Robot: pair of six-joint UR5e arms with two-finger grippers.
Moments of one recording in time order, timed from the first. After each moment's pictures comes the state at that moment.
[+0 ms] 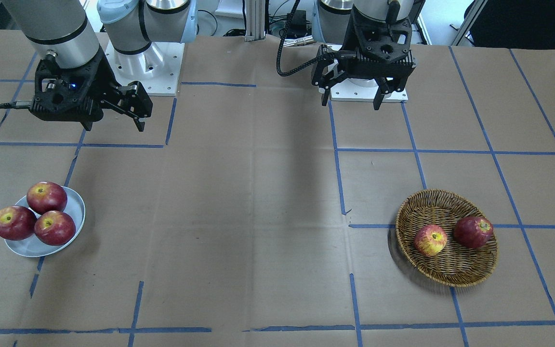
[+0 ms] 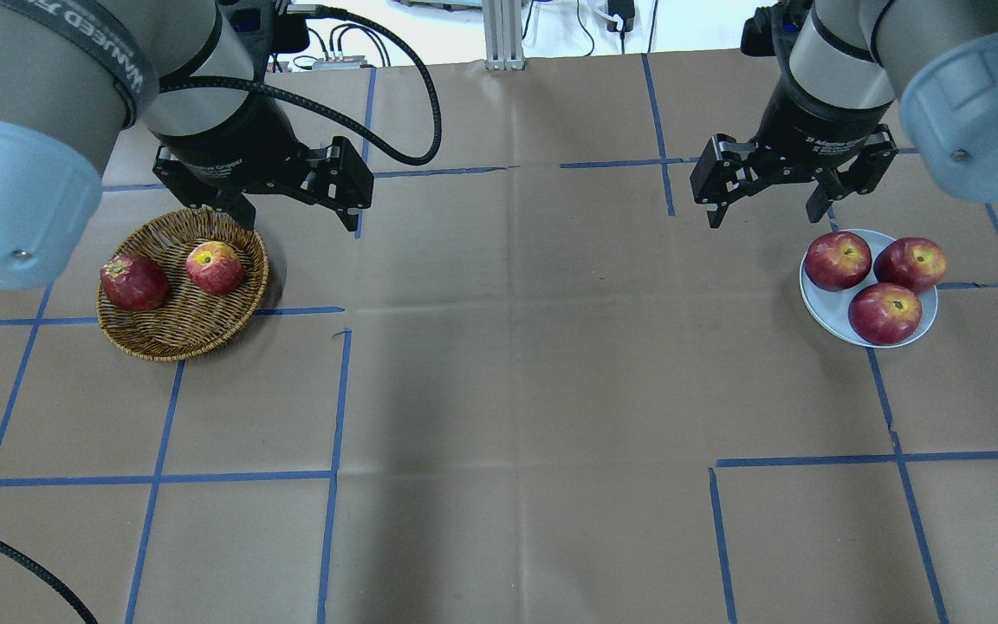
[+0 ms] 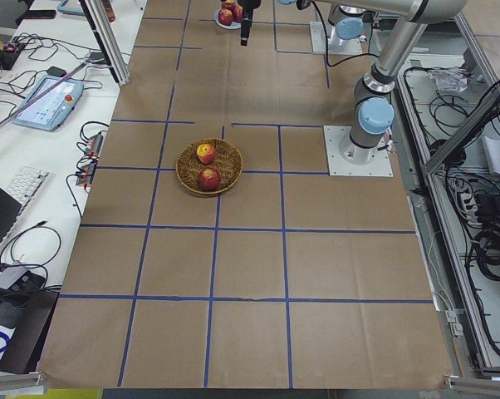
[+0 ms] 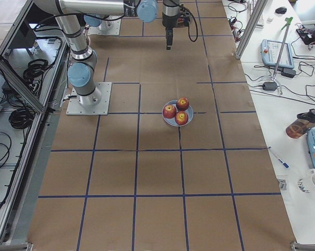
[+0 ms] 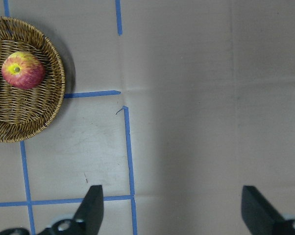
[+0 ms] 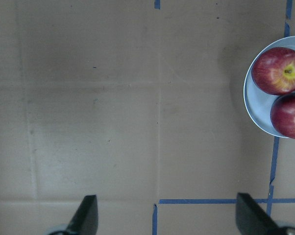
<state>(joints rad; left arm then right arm) -1.72 -1.51 -1.59 -1.52 1.57 -0.08 1.57 -1.58 1.63 -1.61 -1.58 -0.01</state>
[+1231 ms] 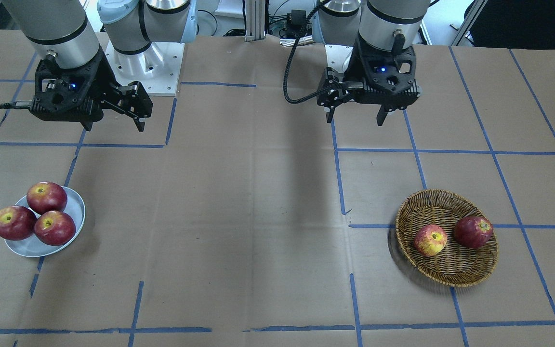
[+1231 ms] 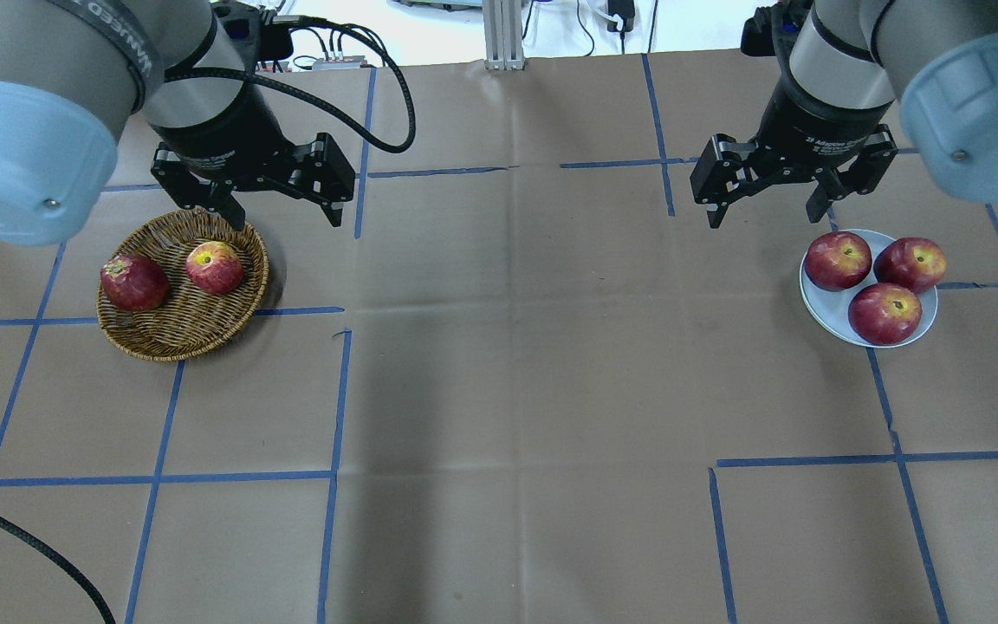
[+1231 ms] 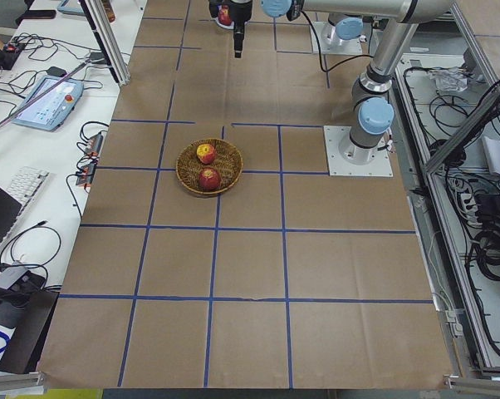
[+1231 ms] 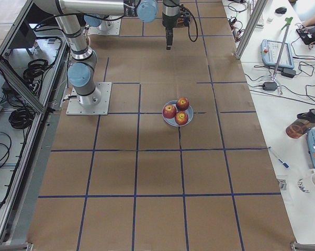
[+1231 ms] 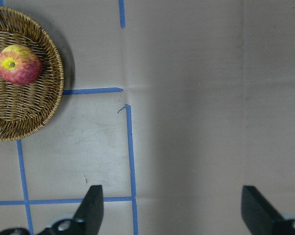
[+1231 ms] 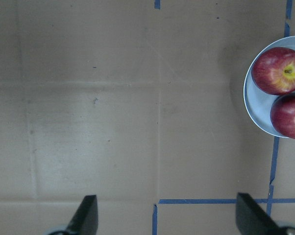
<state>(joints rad) -1.62 -1.57 -1.59 -1.51 1.57 -0.06 1.57 -1.58 1.63 -1.61 -1.58 -0.01</state>
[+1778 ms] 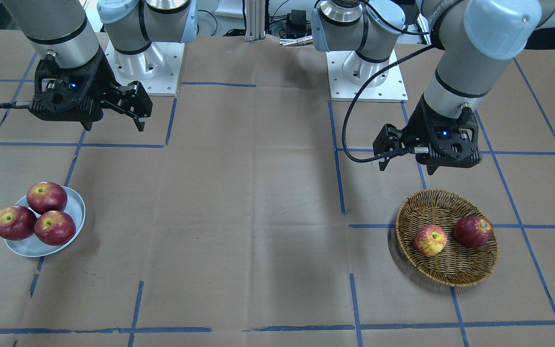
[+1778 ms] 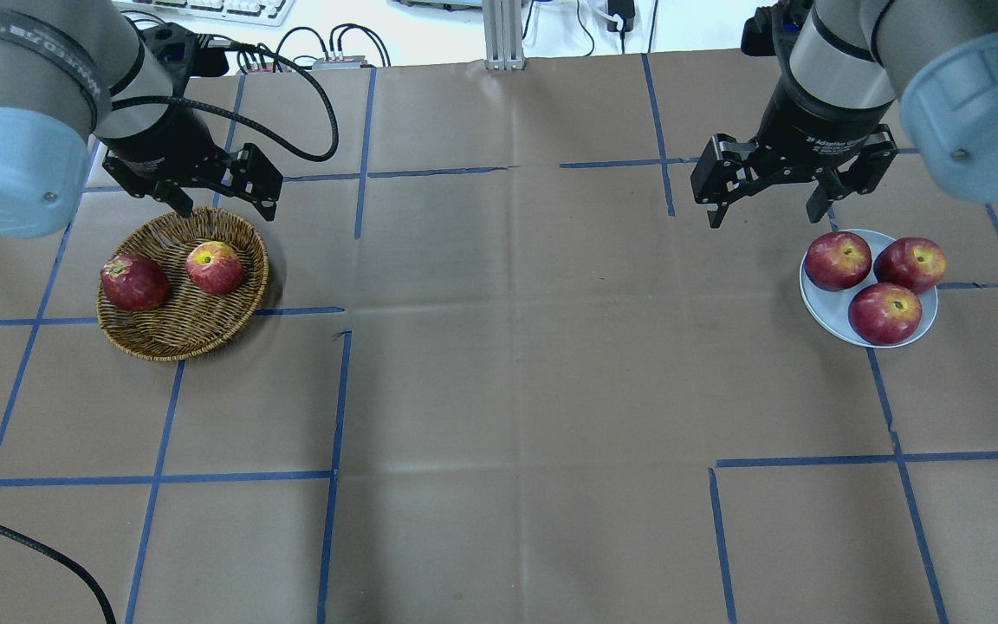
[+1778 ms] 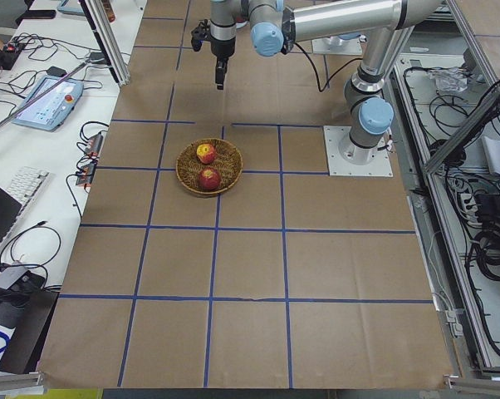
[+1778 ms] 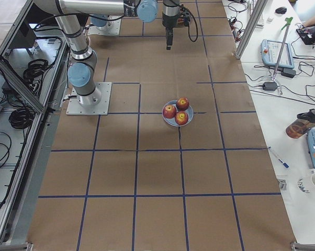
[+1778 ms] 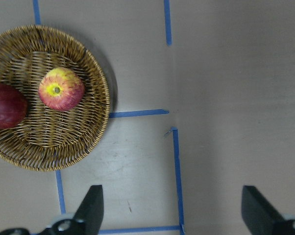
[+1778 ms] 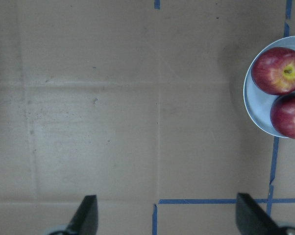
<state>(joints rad) -1.45 -1.65 -1.70 -1.28 1.57 0.23 1.57 -1.58 1.63 -1.61 -1.58 -0.01</state>
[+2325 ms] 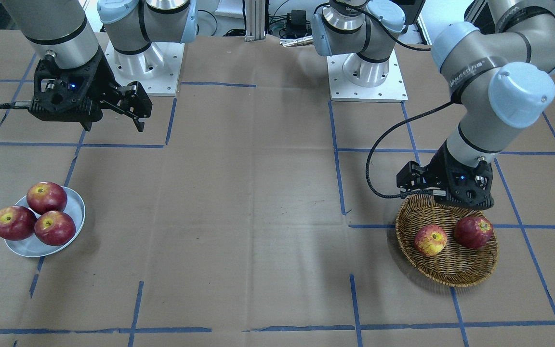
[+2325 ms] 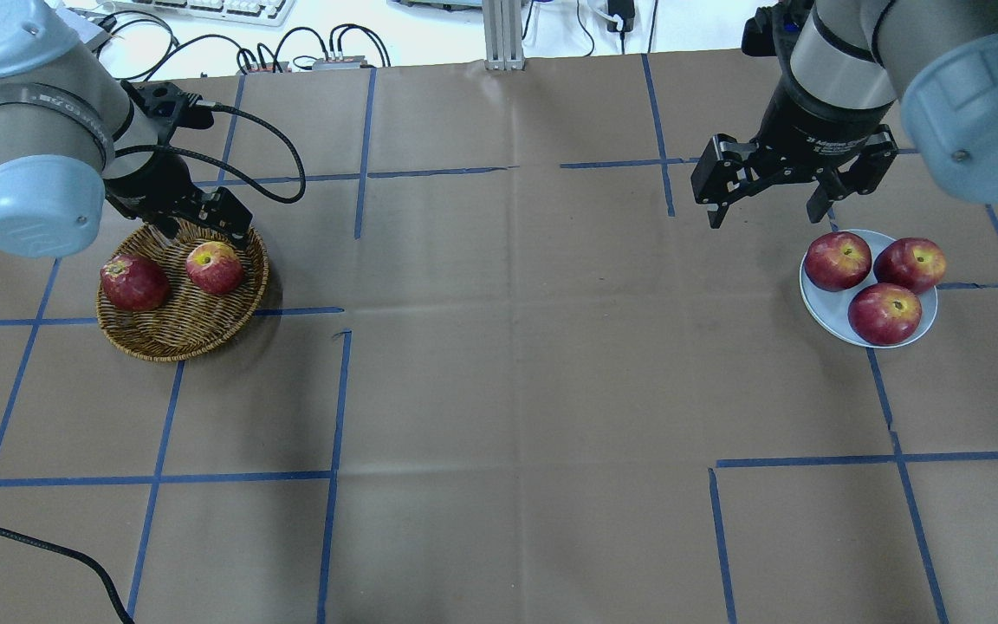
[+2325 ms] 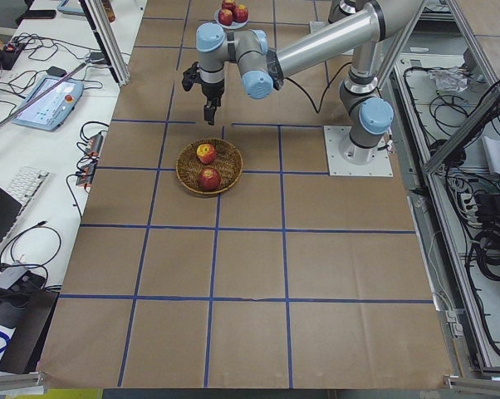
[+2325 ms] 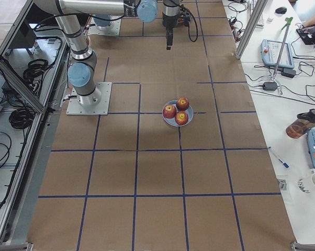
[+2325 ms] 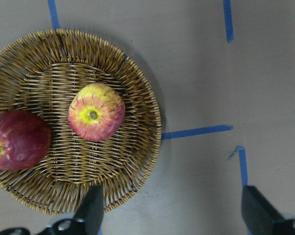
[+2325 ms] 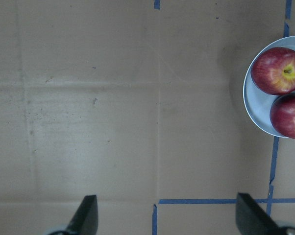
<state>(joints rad) -1.34 -1.79 -1.76 -1.11 1.57 0.48 1.57 -1.58 1.63 -1.61 -1.58 -0.01</state>
